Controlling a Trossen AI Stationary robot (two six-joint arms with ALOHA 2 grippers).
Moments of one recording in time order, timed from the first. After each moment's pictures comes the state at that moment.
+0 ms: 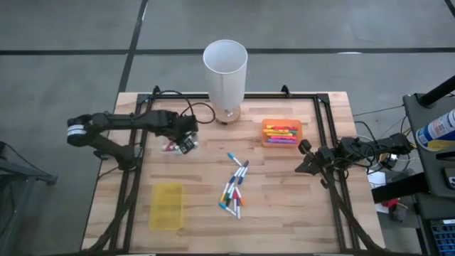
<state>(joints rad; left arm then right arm) 0.26 1.34 0.96 -1.00 -0.26 -0.43 0.21 0.06 0.04 0.13 -0.18 0.20</state>
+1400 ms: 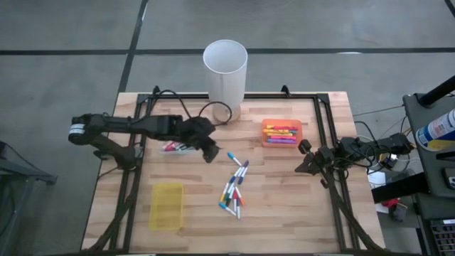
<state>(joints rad) 0.06 1.37 1.18 -0.57 -0.02 -0.59 0.21 0.06 0.04 0.13 -0.18 0.20</state>
